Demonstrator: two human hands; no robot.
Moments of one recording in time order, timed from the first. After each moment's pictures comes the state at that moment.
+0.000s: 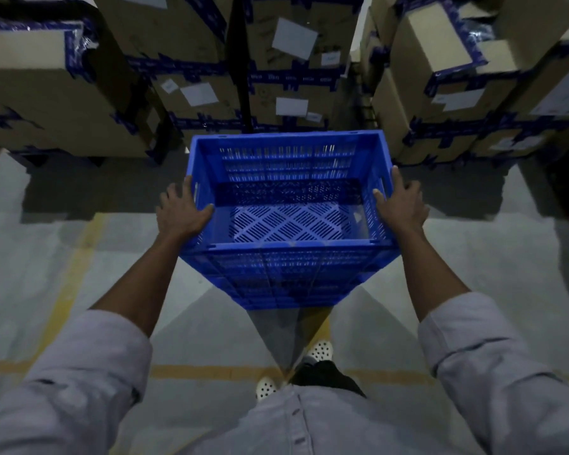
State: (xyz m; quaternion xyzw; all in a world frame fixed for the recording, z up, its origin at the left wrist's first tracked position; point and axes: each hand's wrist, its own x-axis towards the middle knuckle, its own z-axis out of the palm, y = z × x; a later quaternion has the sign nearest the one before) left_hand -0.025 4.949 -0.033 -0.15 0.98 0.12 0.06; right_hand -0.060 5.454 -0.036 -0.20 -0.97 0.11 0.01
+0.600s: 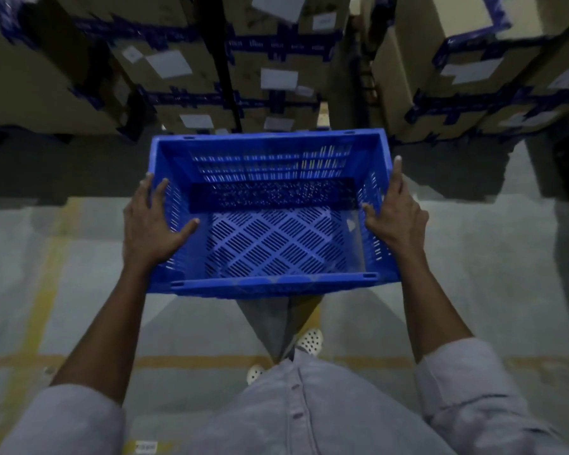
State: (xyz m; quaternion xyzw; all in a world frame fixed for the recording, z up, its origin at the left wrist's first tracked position) left_hand -0.037 4.951 -0.049 -0.05 0.99 0.16 -0.03; right_hand -0.074 5.454 -0.029 -0.09 -0.99 0.12 0.02
